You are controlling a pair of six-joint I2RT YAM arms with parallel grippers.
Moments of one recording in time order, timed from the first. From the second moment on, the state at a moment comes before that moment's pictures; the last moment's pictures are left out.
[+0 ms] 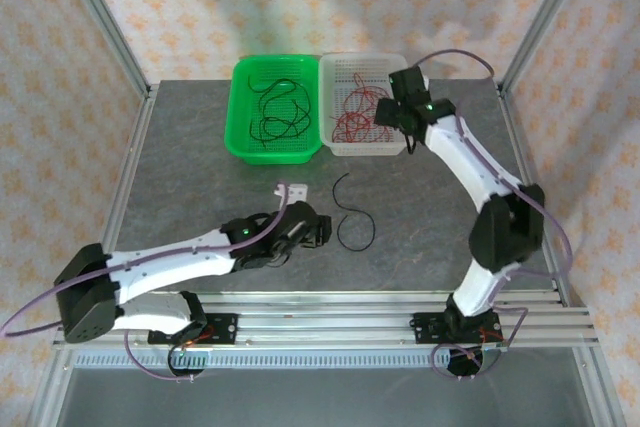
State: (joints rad) left arm -1.01 1.29 0.85 -0.42 -0.37 -0.83; right arm 0.35 1.67 1.53 -0.70 0.26 0.45
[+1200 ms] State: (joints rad) left arm -0.91 2.10 1.50 -0.74 -0.32 -0.43; right arm 0.37 1.00 0.76 -0.54 0.07 0.53
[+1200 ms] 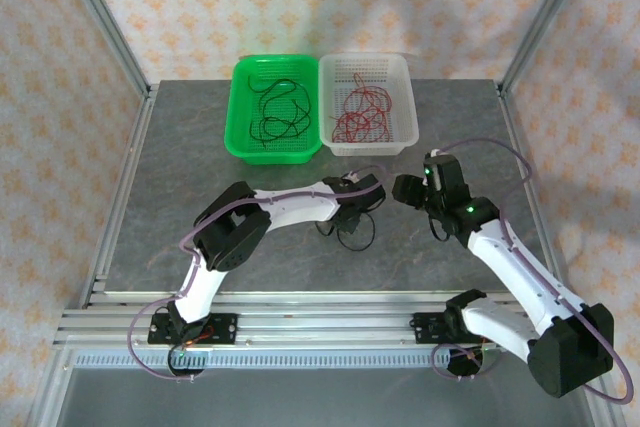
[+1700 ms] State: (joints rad) left arm -0.89 2.10 1.50 -0.71 -0.19 -0.35; right arm 0.37 1.00 0.76 -0.55 0.07 0.54
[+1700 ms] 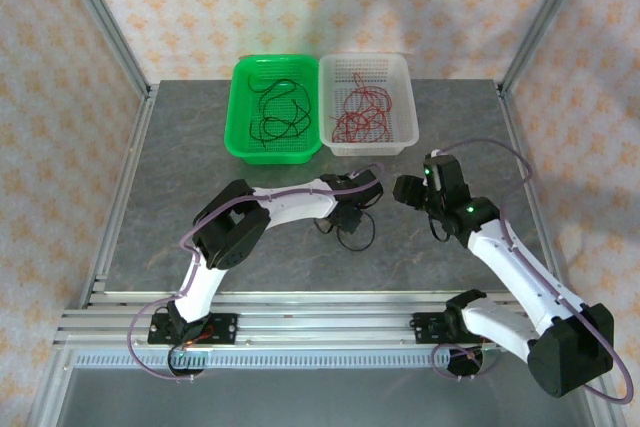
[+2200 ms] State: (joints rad) left arm -0.89 2.08 1.49 -0.71 -0.15 -0.35; right arm 0.37 0.96 0.76 -0.56 0.05 0.54
